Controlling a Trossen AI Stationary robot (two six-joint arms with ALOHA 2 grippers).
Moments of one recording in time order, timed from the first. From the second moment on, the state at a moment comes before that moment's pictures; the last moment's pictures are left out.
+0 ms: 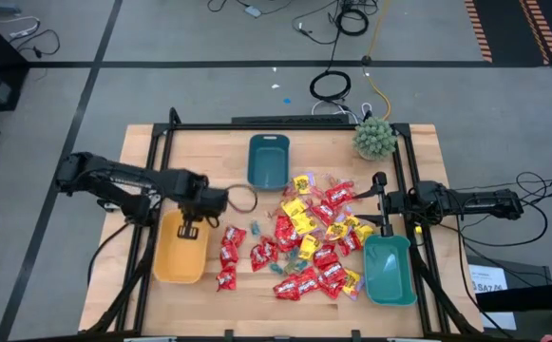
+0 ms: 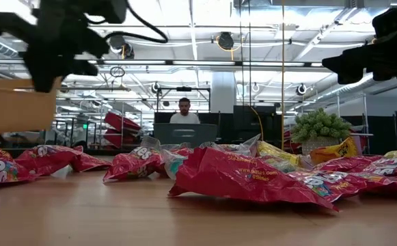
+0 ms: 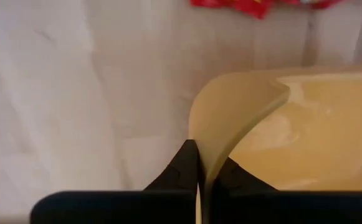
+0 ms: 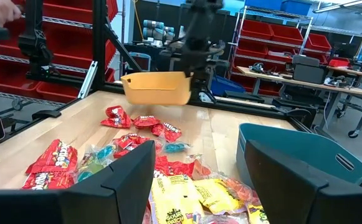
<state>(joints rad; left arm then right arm) -0.03 1.36 1.02 -1.26 0.04 0.09 0.04 0.02 0.02 0.02 -0.03 -0.13</state>
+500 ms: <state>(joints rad) 0.61 1.47 1.20 -1.12 0.00 0.70 0.04 0.02 0.02 0.02 -0.03 -0.14</state>
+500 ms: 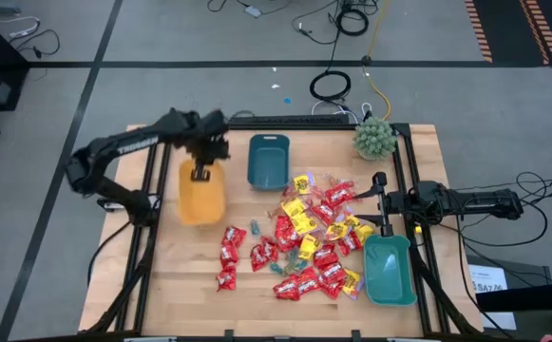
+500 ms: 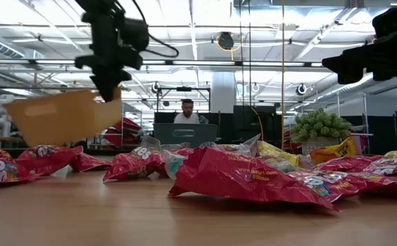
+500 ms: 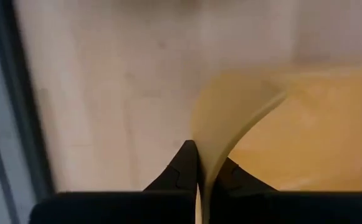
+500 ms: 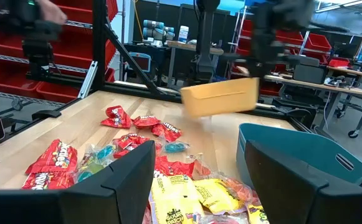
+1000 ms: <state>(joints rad) 0.88 1.98 1.69 -1.17 0.03 1.03 0.04 0.02 0.02 0.02 -0.03 -0.14</state>
